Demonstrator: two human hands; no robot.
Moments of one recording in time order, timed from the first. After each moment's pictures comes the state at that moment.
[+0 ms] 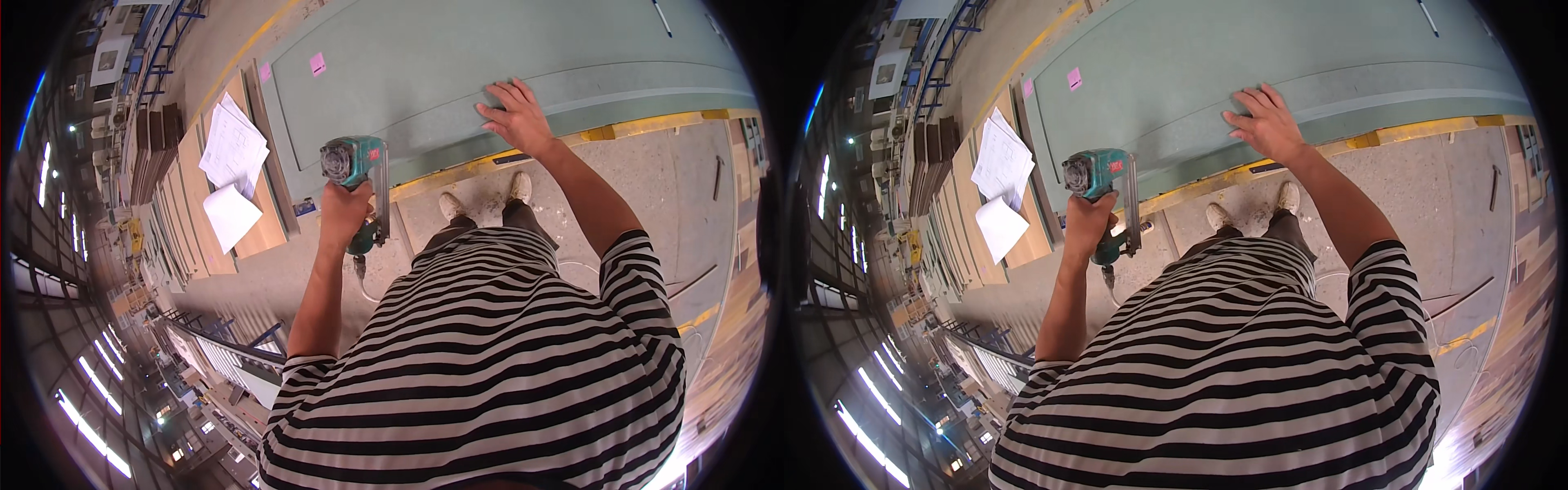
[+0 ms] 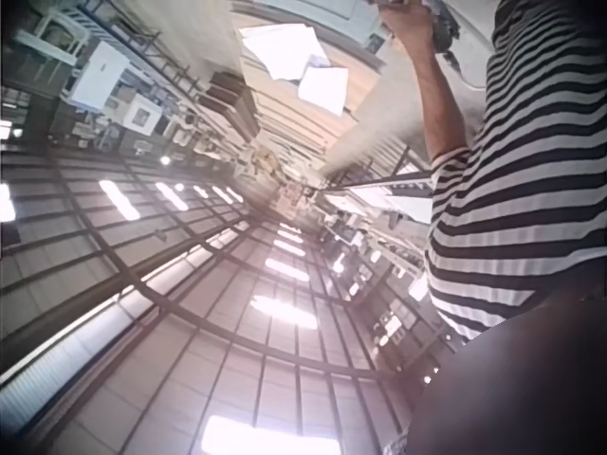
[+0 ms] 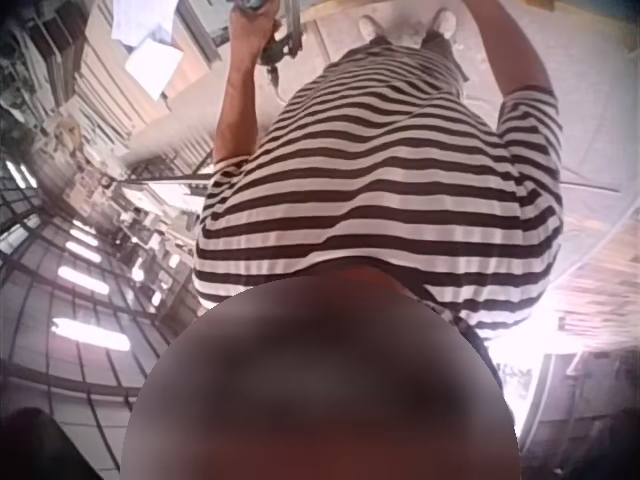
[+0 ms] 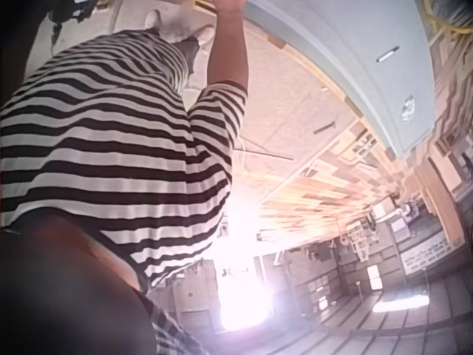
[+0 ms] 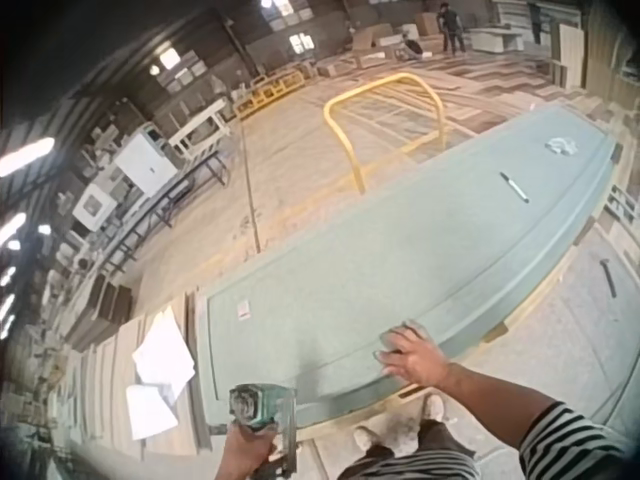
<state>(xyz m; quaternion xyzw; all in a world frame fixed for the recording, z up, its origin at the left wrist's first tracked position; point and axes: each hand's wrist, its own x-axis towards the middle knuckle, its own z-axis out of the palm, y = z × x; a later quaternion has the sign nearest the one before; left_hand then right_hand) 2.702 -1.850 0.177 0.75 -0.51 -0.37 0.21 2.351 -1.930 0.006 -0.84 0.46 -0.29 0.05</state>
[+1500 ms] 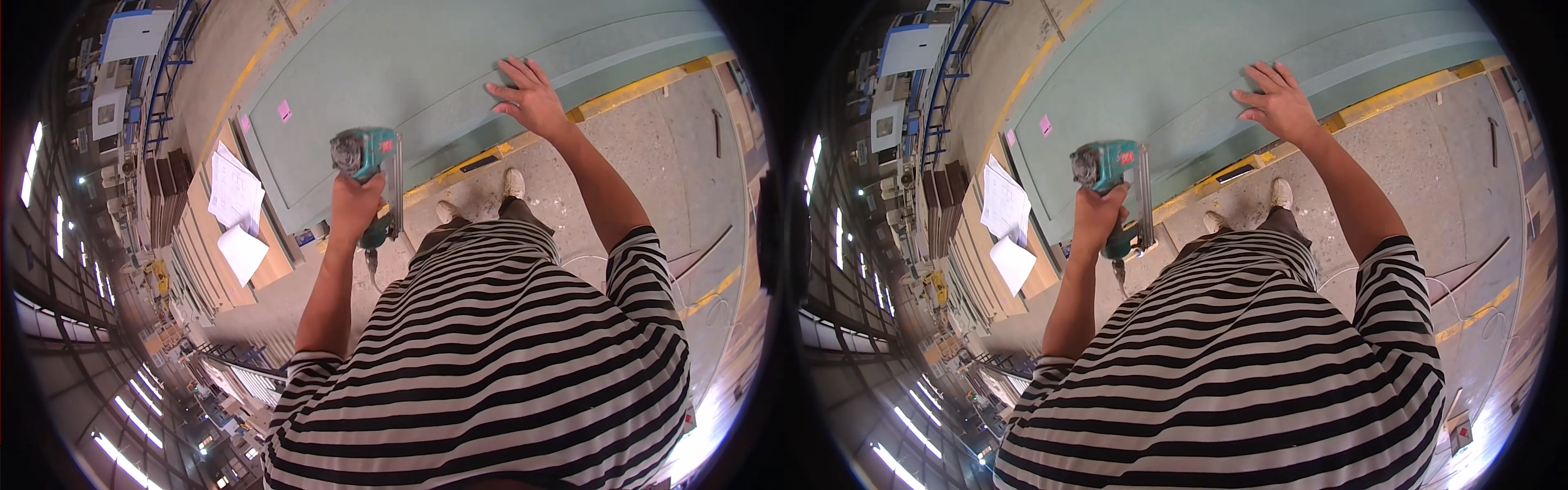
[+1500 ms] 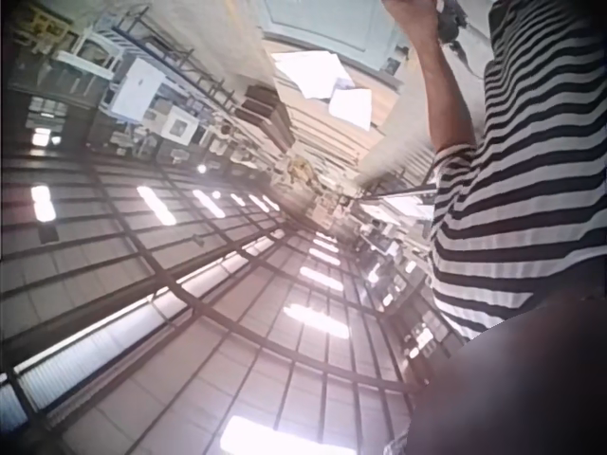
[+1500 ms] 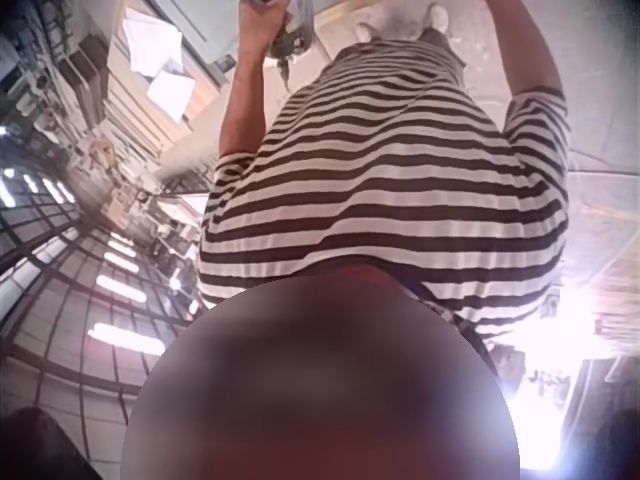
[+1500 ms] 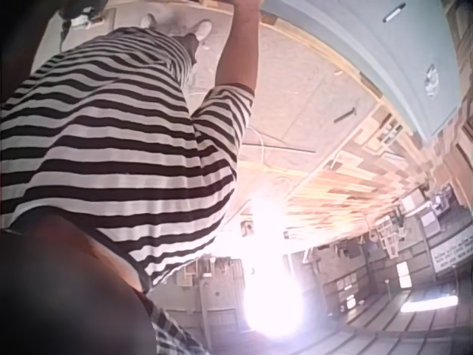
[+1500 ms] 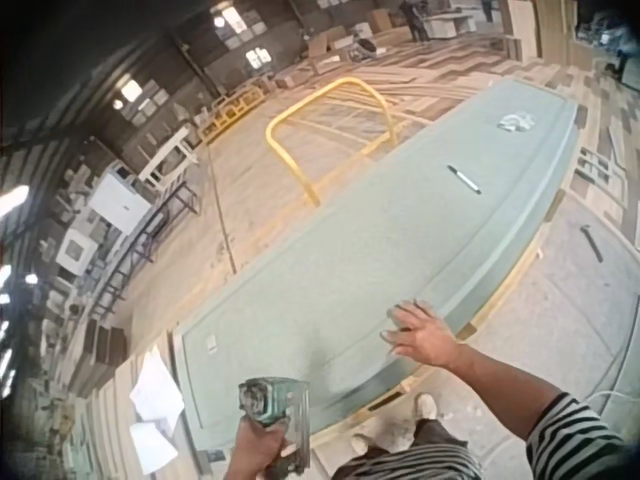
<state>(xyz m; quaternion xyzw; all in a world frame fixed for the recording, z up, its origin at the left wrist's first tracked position) 2.581 -1.893 0.179 0.72 -0.55 -0.40 0.13 2.222 -1.927 0.008 -0.77 0.57 -0.28 0.05</state>
